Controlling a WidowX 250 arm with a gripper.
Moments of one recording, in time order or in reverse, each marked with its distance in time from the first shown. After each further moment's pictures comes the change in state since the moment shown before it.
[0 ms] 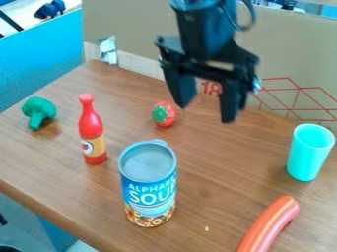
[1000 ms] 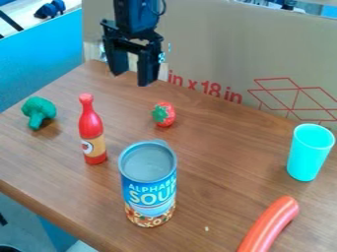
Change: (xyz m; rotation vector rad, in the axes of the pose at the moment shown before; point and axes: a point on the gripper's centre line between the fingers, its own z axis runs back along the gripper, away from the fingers) arm 0.039 0.126 -0.035 0.048 0.200 -0.073
